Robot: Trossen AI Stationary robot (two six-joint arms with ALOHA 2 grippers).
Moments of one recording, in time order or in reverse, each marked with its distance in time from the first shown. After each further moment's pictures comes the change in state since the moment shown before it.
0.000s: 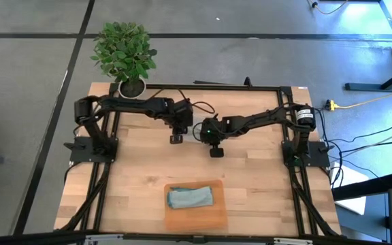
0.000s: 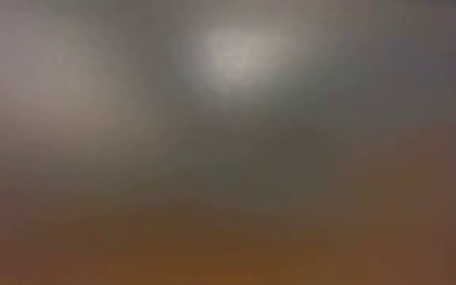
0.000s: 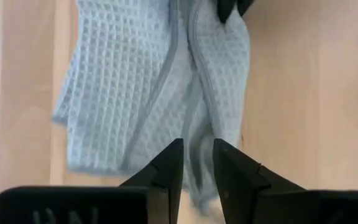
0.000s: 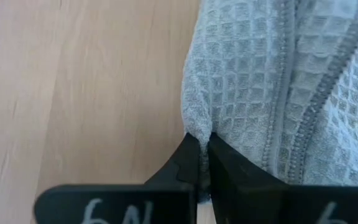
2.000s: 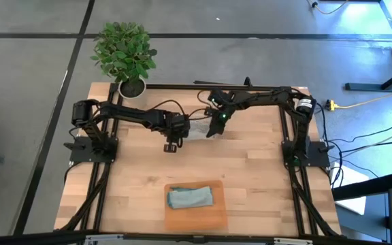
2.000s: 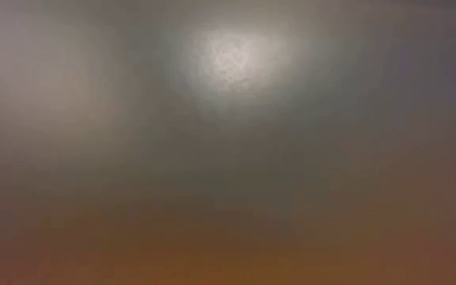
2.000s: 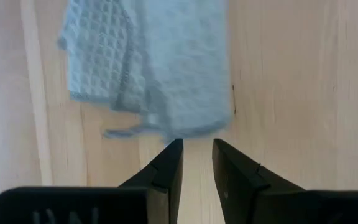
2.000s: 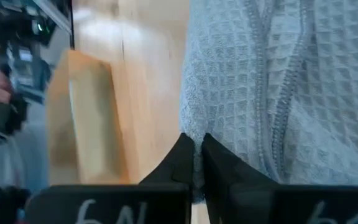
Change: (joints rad) left arm -0.127 -0.035 -0.117 0.000 -0.191 0.000; right arm -0.327 0.003 0.117 -0.147 -0.839 0.404
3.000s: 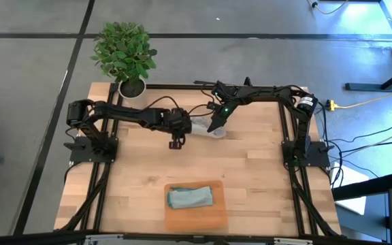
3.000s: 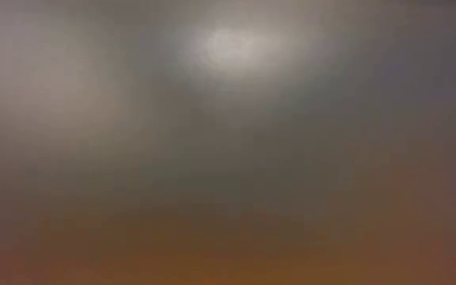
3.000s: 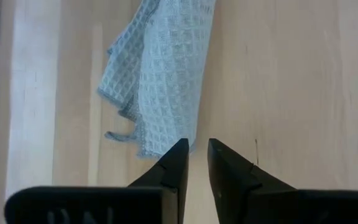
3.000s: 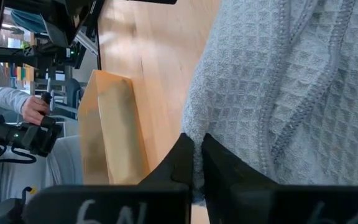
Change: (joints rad) left arm -0.006 -0.056 0.000 0.133 -0.058 -0.001; right arm -0.088 -0.003 0.001 0.005 -0.123 0.070
